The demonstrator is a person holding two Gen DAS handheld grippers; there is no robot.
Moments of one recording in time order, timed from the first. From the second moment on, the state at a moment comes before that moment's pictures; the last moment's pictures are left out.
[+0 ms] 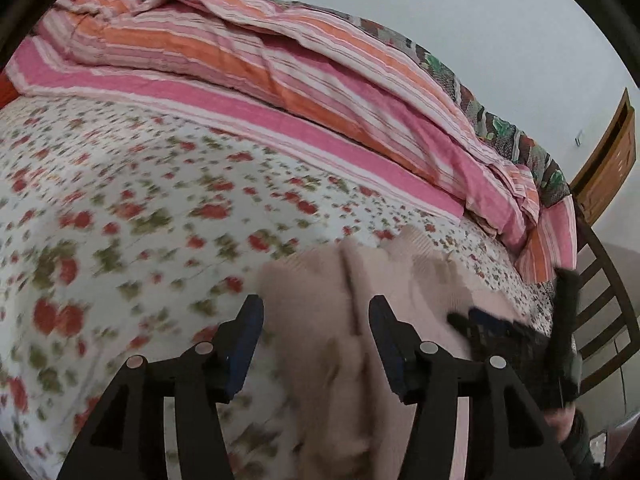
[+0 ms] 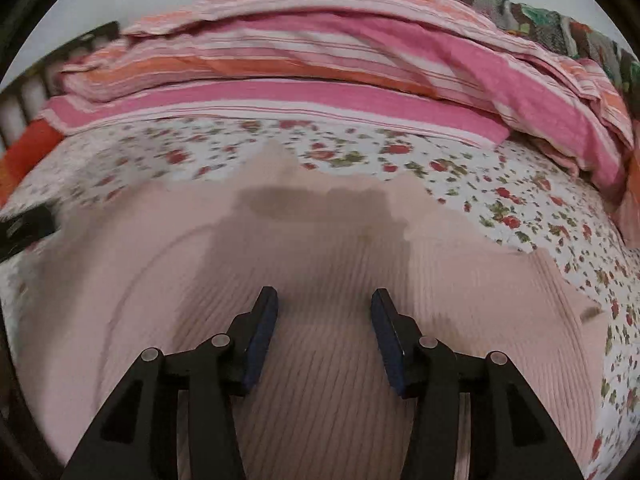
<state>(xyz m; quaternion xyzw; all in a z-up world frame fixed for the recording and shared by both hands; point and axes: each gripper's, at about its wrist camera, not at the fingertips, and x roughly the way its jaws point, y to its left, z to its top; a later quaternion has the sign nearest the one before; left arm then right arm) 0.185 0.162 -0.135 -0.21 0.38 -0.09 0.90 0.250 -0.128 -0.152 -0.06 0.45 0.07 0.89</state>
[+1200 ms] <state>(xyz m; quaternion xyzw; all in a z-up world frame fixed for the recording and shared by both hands) 0.054 0.152 -0.169 -0.25 0.39 -0.21 0.86 0.110 -0.134 -0.137 -0.05 0.41 0.05 0.91</state>
